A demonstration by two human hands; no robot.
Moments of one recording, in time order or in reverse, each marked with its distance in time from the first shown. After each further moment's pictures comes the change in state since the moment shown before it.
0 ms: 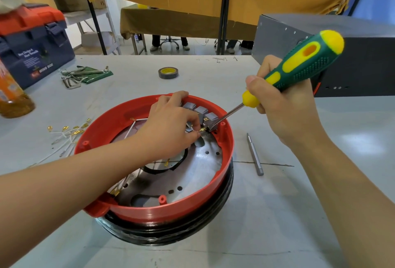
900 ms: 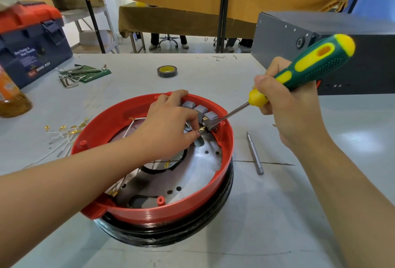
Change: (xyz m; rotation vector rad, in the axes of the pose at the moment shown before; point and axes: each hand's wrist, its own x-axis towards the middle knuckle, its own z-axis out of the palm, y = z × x) left_hand 0.000 -0.001 0.000 -0.013 -0.007 0.014; right_hand -0.003 0.007 -0.005 0.056 0.098 0.099
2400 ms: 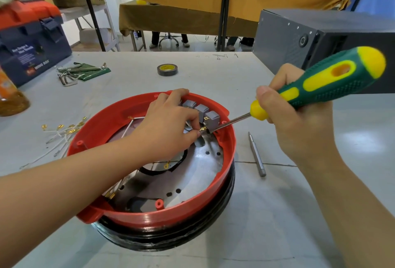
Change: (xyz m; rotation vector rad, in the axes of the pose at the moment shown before) left_hand 0.000 -0.002 0.001 0.006 0.008 0.020; right_hand -0.020 -0.004 0.001 -0.079 -0.054 -0.186
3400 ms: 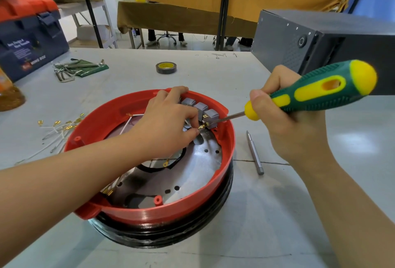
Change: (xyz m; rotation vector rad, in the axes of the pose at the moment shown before) left_hand -0.001 0.000 0.001 -0.004 0.003 0.004; right_hand -0.005 0.002 0.001 -0.163 -0.044 -0.048
